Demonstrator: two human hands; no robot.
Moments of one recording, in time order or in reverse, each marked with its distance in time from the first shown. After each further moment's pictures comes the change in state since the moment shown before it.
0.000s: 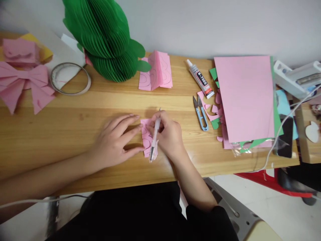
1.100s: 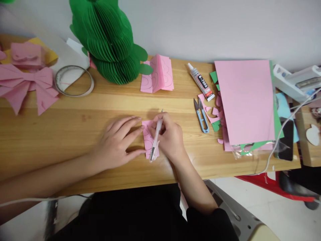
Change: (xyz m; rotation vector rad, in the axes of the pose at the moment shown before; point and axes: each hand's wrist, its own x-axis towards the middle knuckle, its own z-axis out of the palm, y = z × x) left_hand 0.000 0.002 -0.002 0.051 -0.053 -0.002; right_hand -0.001 0.002 0.001 0.004 0.002 0.005
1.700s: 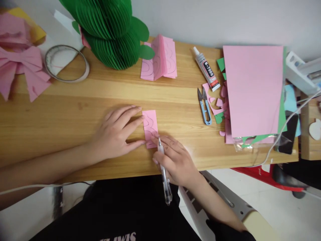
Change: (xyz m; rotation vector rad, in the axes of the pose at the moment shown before) left_hand 0.000 0.002 -0.001 -0.055 -0.022 -0.026; right_hand -0.072 0.001 -0.037 -0.454 -0.265 -0.710
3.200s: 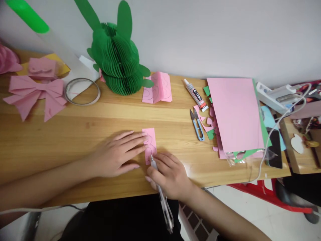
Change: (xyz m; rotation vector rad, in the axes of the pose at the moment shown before) left_hand -0.005 -0.015 -0.008 -0.061 -0.198 0.262; right_hand 0.019 -0.001 0.007 -0.288 0.097 -0.166
